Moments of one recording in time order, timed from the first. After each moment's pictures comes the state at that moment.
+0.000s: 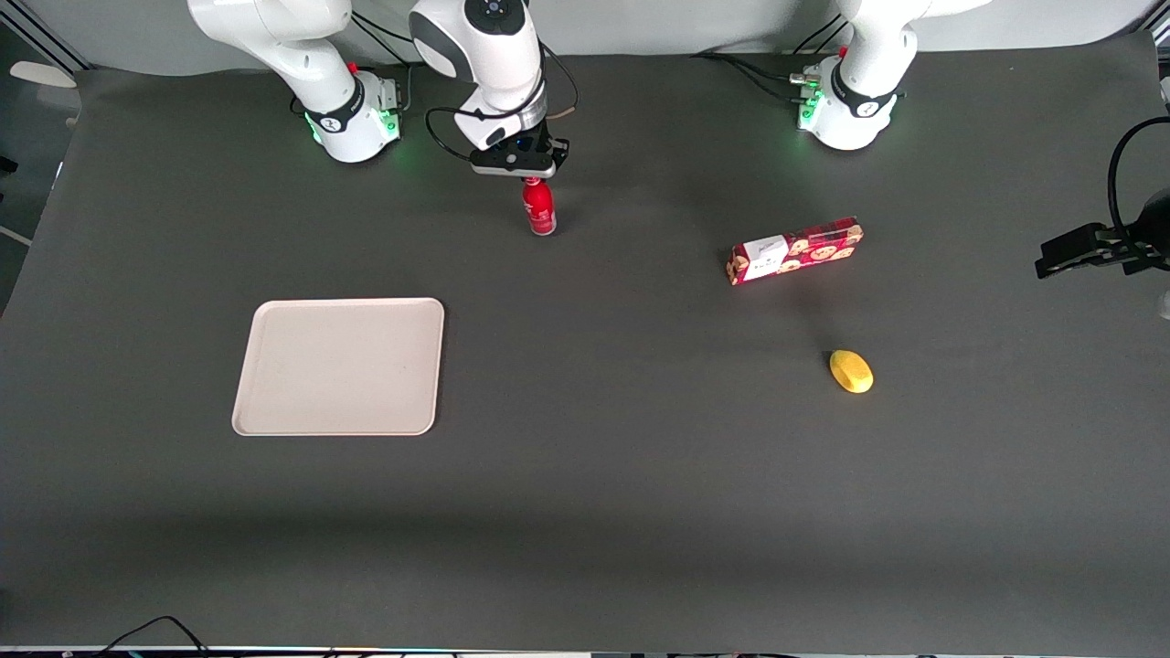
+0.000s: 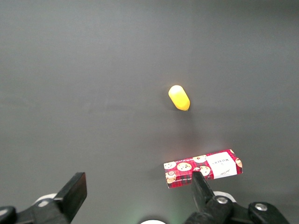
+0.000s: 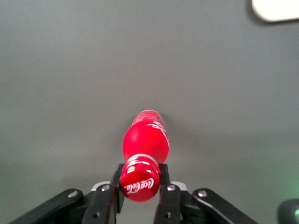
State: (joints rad) arm 0.04 -0.07 0.96 -2.32 0.11 2.24 1.06
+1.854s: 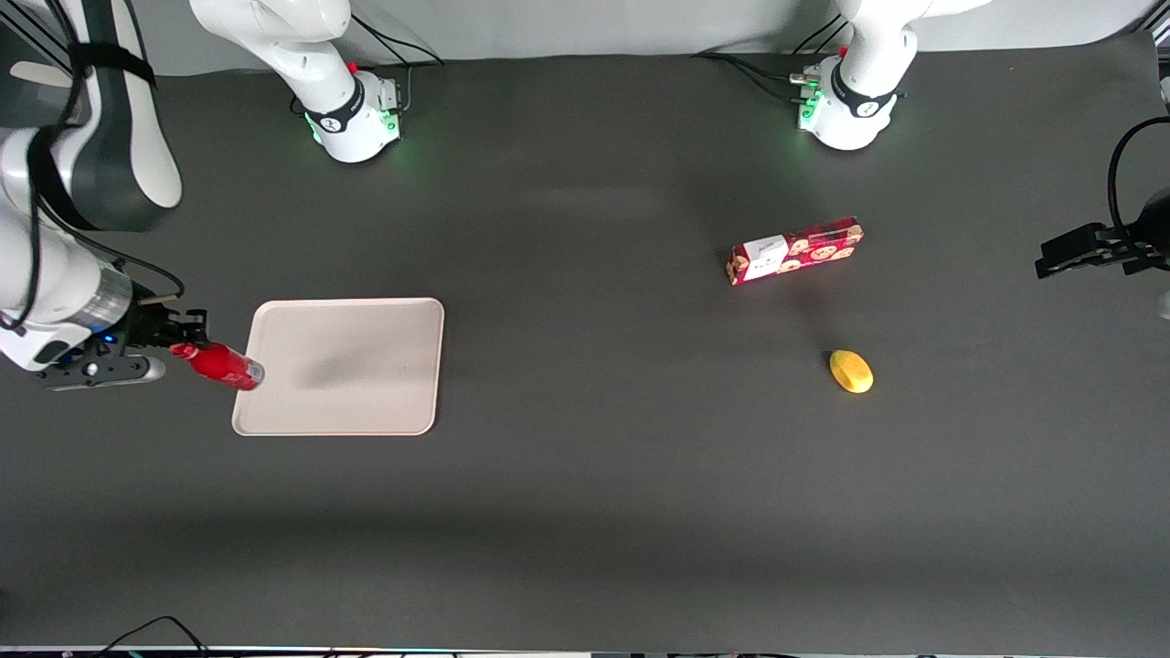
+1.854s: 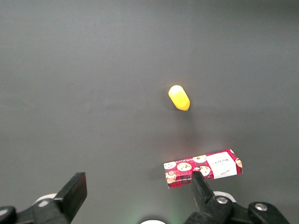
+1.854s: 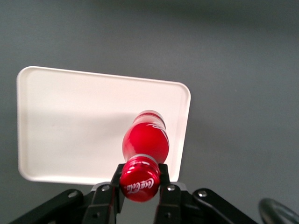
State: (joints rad) arm -0.09 0.11 0.05 -1.89 -0.11 1.97 -0.09
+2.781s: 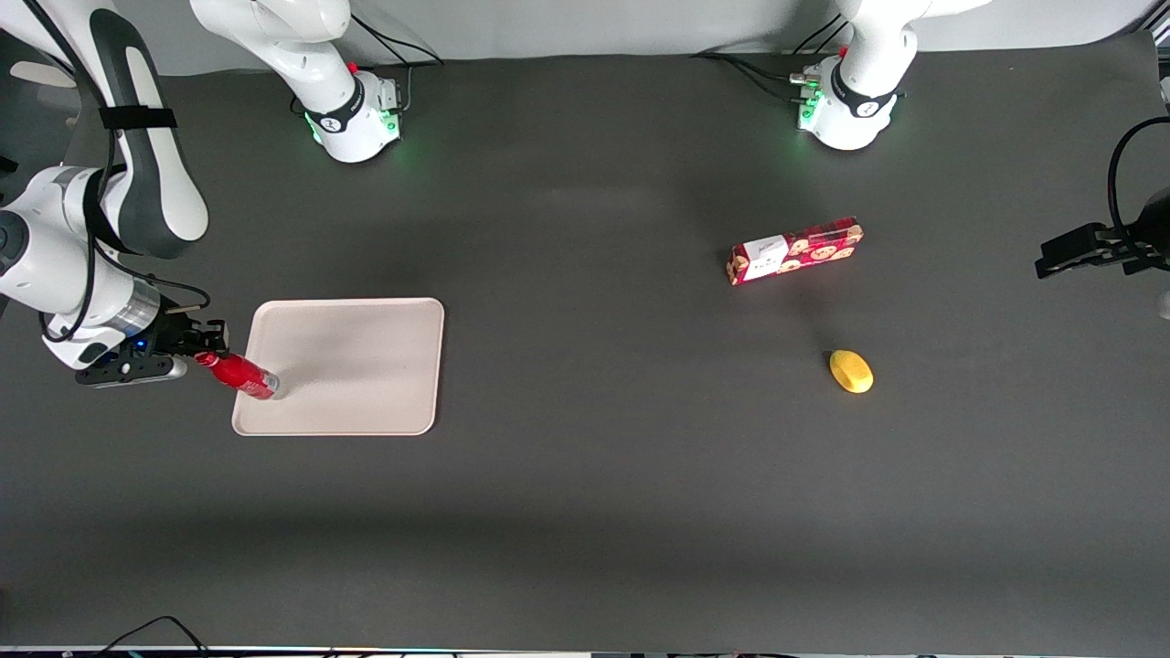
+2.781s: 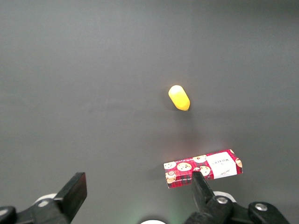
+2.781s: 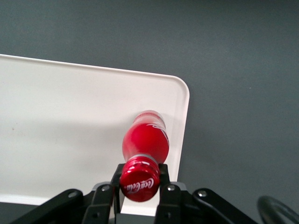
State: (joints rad) arm -0.11 0.12 -0.04 -2.15 -0.04 2.29 -0.22
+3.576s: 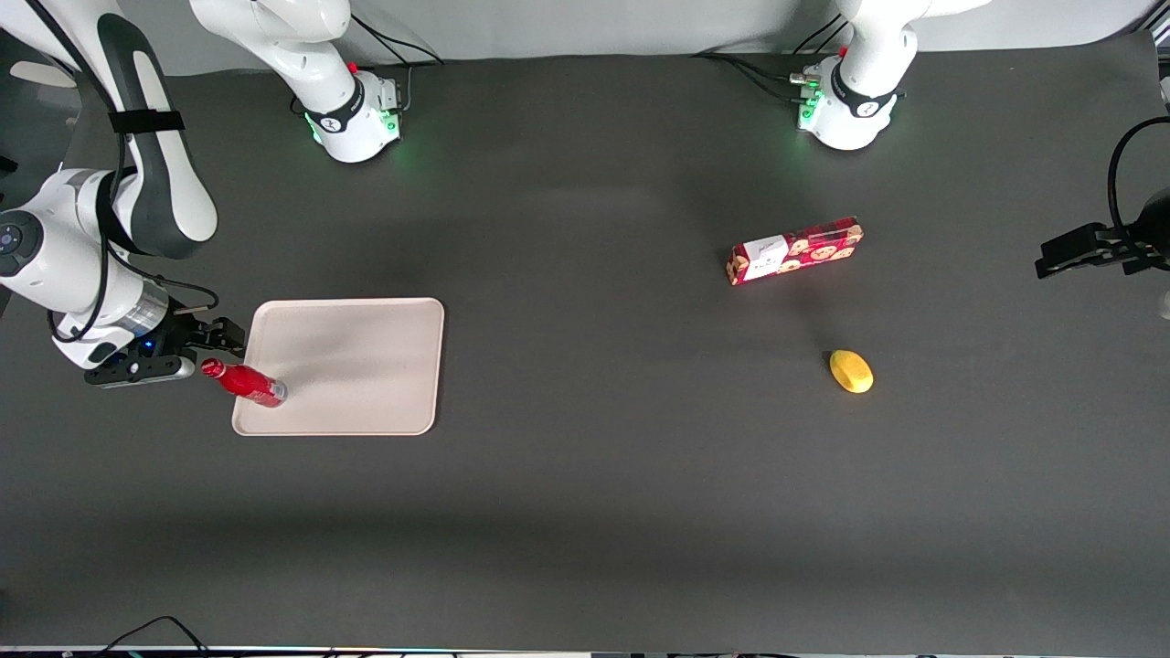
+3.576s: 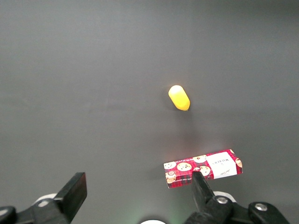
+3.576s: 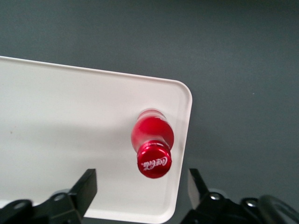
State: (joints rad) arm -0.10 0.12 -0.04 -2.17 -0.04 2.34 -0.23
